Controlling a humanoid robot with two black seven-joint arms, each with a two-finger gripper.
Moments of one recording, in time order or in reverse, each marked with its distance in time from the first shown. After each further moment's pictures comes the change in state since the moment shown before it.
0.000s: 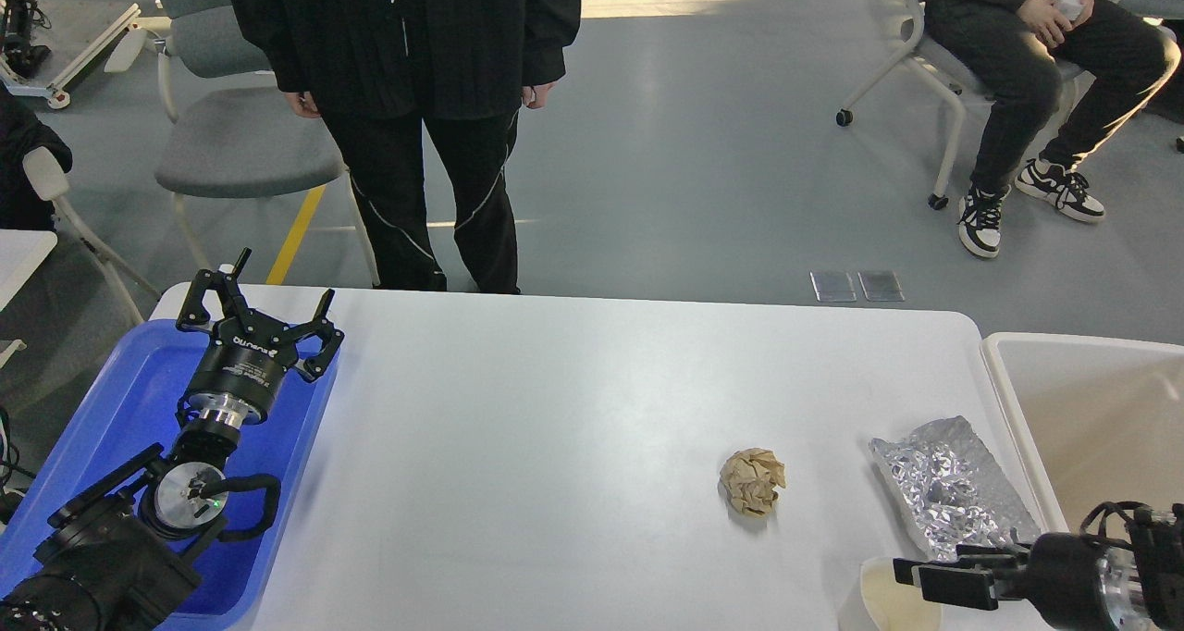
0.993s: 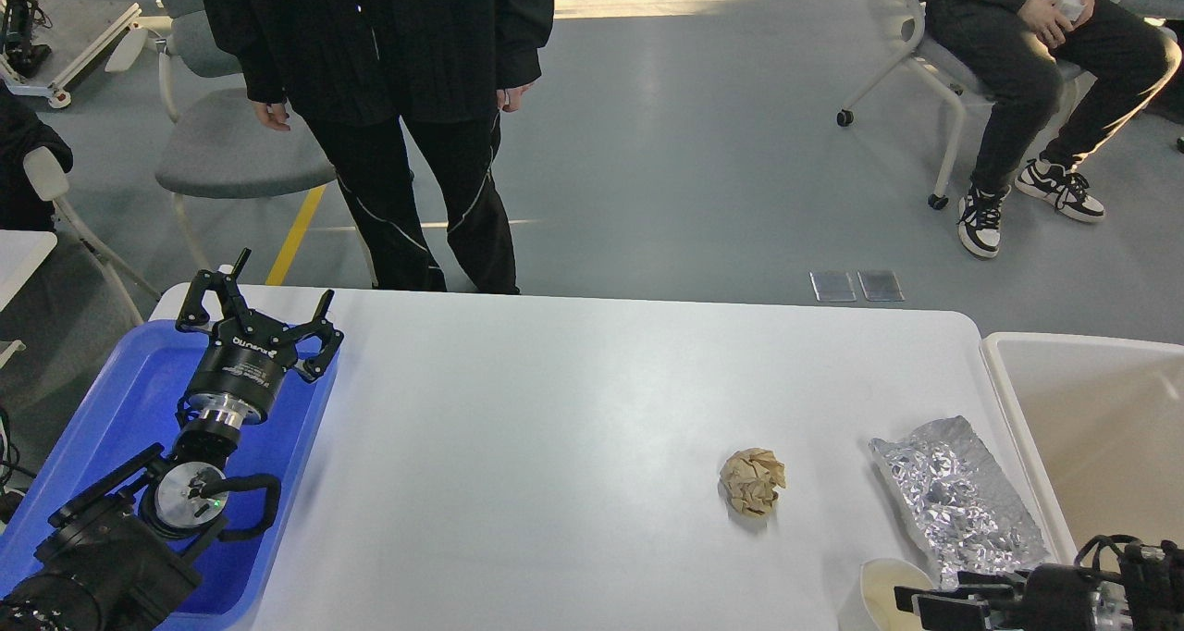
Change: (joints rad) left arm 0.000 0.000 -0.001 0.000 0.000 0.001 0.000; right arm -0.105 0.067 0.042 -0.075 -0.090 -0.053 0.005
